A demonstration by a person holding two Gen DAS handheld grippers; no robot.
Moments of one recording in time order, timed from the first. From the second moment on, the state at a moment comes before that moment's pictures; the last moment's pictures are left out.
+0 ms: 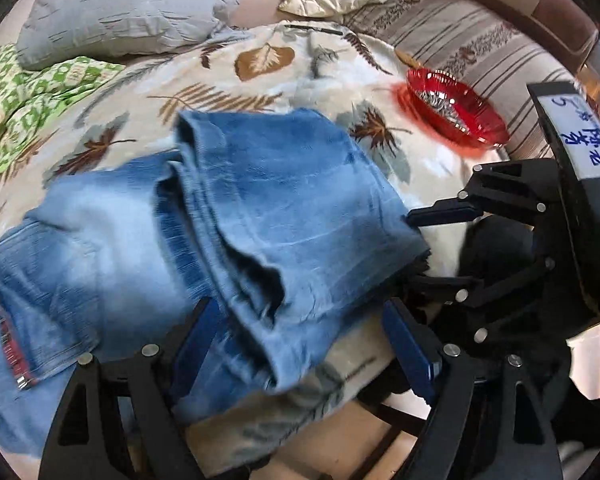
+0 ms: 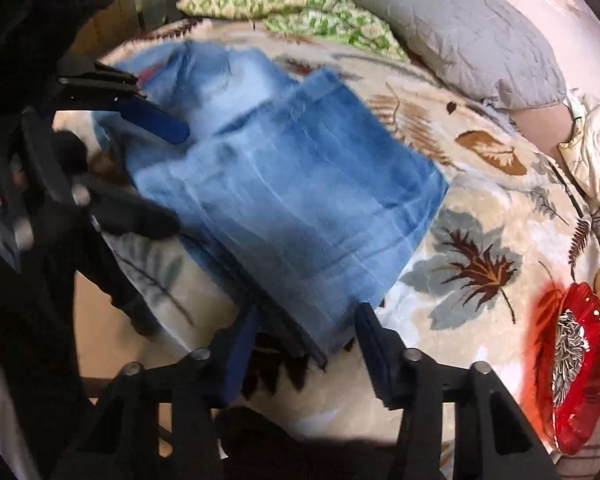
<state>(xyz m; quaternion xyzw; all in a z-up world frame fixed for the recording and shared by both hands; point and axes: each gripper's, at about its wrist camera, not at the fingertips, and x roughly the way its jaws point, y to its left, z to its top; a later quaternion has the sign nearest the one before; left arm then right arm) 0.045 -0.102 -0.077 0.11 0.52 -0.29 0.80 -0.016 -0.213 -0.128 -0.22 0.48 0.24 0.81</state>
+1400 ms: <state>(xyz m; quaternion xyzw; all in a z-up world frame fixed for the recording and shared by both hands) 0.185 -0.094 -0.074 0.00 0.55 -0.22 0.80 0.122 -0.272 -0.122 0.03 0.52 0.22 0.83</state>
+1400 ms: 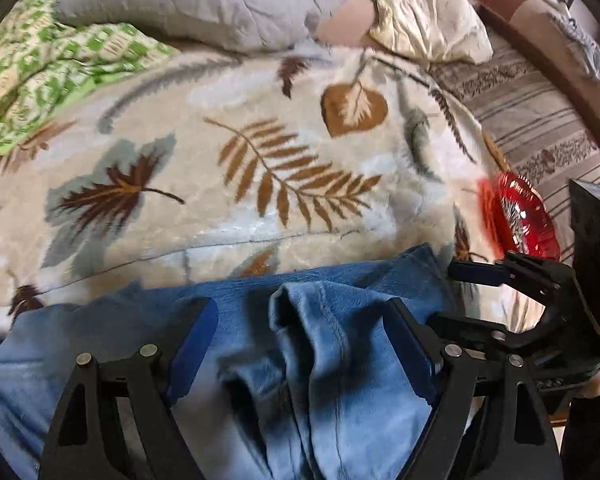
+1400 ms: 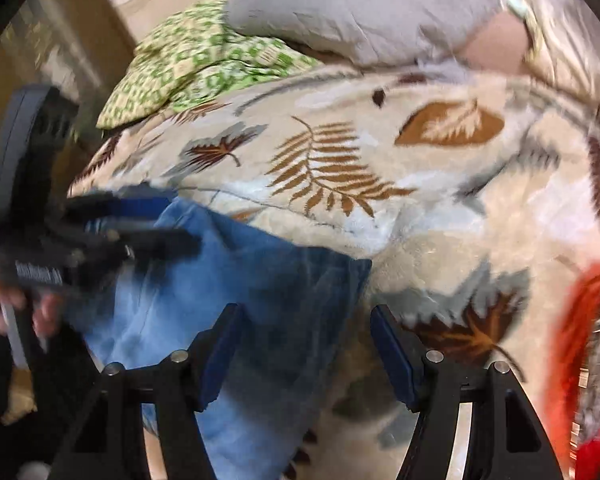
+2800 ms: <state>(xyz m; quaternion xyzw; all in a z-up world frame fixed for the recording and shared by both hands) 0.107 -0.073 -0.097 0.06 0.56 -0.24 0.79 0.150 -0.261 -0.162 0.08 0.54 0.20 0.81</state>
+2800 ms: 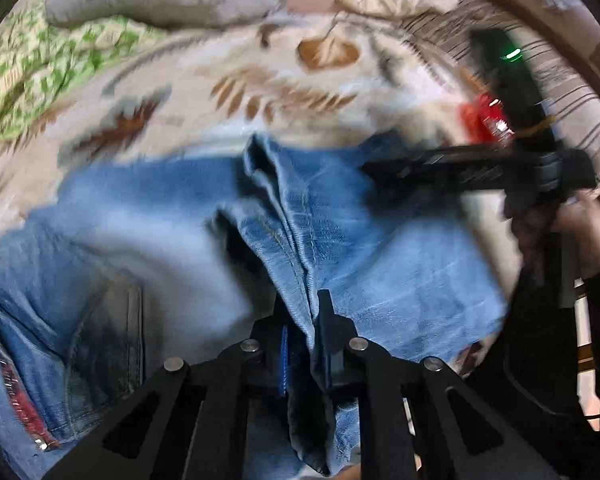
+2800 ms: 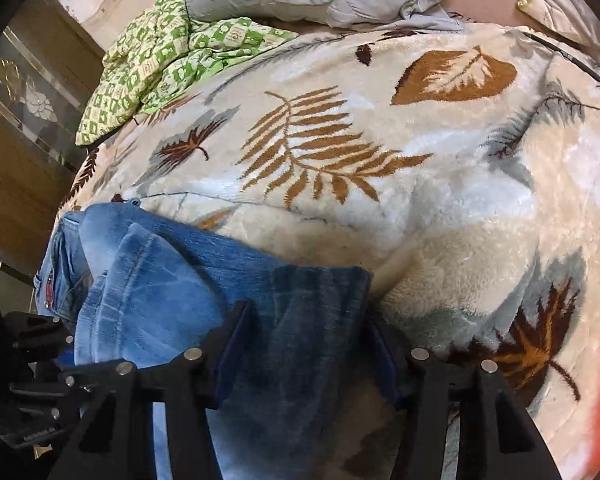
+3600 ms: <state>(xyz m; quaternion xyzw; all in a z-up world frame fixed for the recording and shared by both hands) 0.067 -0.072 -0.091 0.08 0.55 -0.22 0.80 0.034 -0.270 -0.157 0.12 0.56 0.21 0.79</state>
